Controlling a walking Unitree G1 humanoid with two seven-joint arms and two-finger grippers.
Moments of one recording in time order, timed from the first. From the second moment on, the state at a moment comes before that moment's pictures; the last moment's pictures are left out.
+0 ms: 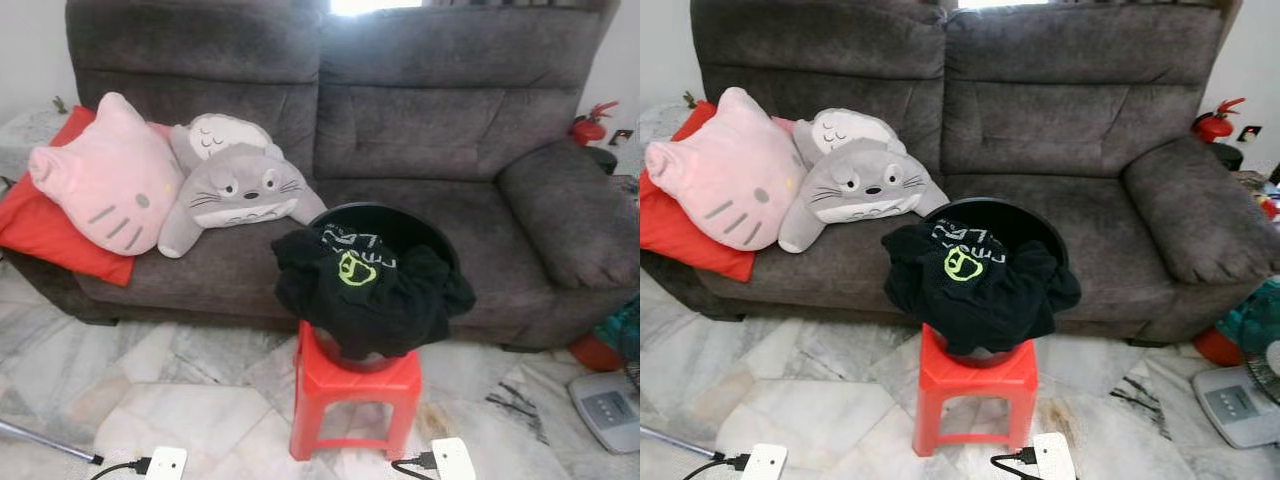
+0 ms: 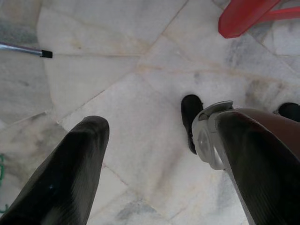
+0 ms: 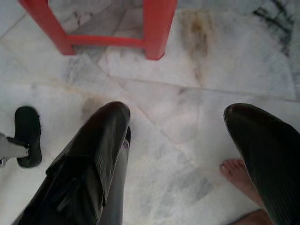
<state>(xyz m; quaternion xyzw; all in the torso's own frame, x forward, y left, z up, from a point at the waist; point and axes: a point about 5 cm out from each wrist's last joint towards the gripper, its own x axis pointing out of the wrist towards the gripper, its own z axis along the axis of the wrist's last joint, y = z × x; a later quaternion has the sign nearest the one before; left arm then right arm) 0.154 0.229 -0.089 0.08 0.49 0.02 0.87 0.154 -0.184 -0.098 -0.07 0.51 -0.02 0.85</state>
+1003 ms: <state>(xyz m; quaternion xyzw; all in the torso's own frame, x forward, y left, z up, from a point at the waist) 0.159 0.234 -0.086 0.10 0.49 0.01 0.86 0.199 -0.208 -0.046 -0.23 0.23 -0.04 0.95</state>
